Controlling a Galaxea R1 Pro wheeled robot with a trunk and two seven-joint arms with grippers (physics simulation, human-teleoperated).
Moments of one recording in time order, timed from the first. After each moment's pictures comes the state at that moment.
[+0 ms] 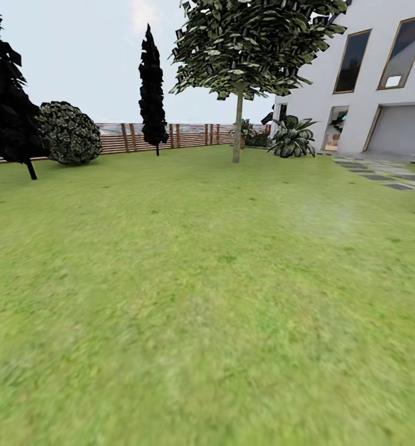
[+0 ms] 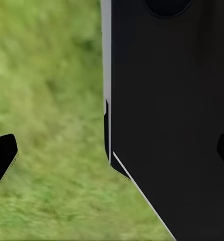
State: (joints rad) left arm 0.00 0.06 0.00 -0.01 0.00 0.00 0.00; right arm -0.05 0.00 0.00 -0.02 0.00 0.00 0.00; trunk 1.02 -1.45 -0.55
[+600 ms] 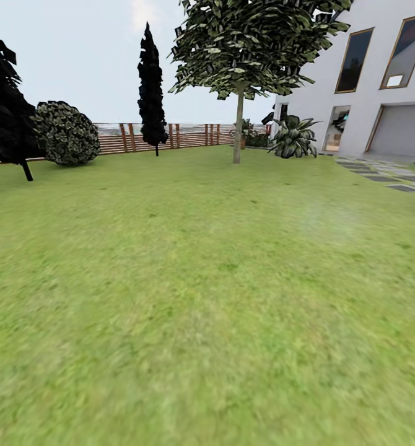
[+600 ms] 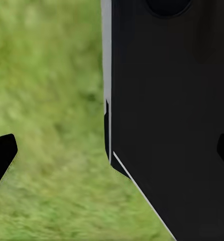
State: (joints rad) left arm 0.00 0.06 0.00 -0.01 0.00 0.00 0.00; right arm -0.05 0.00 0.00 -0.02 0.00 0.00 0.00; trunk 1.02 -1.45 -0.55
